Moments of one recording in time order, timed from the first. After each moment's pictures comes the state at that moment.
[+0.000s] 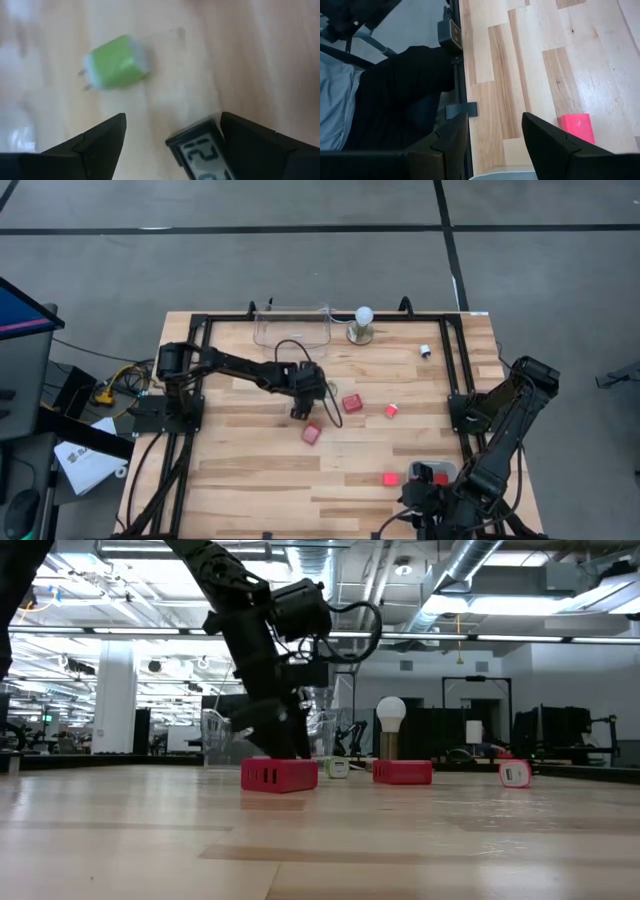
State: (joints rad) left arm 0.11 1.89 1.11 -0.31 -0.18 0.36; right arm 0.99 1.59 1.29 -0.73 0.42 1.06
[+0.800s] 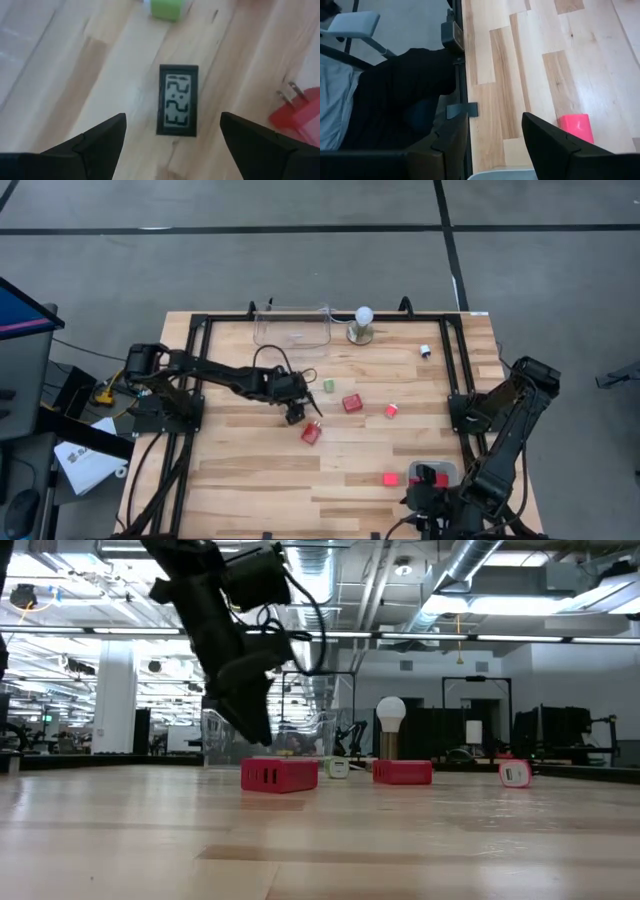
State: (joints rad) left arm 0.01 1.67 0.94 -0.37 -0.27 -0.35; right arm 1.02 1.59 1.29 -0.73 0.47 1.07
